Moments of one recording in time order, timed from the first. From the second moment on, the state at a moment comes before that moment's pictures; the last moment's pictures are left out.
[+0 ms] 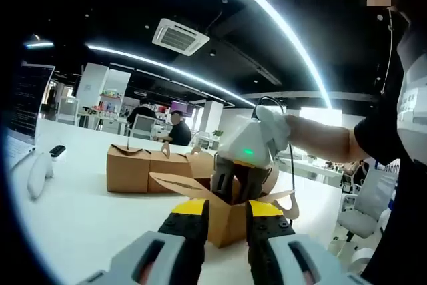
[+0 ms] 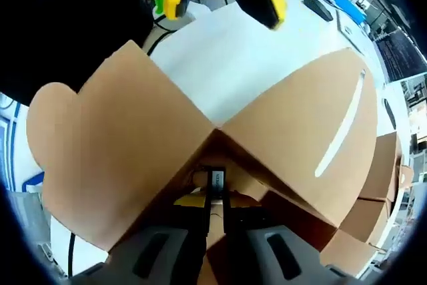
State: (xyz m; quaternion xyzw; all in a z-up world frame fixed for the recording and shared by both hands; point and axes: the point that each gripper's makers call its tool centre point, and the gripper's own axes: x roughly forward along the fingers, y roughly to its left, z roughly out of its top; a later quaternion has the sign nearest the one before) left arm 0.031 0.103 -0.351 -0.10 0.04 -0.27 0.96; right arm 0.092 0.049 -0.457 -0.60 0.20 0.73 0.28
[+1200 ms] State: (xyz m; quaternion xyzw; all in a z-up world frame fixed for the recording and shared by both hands) left arm 0.029 0.094 -0.346 -0.11 0.04 -0.27 0.96; right arm 0.098 0.045 -0.369 -0.43 0.16 0.71 0.52
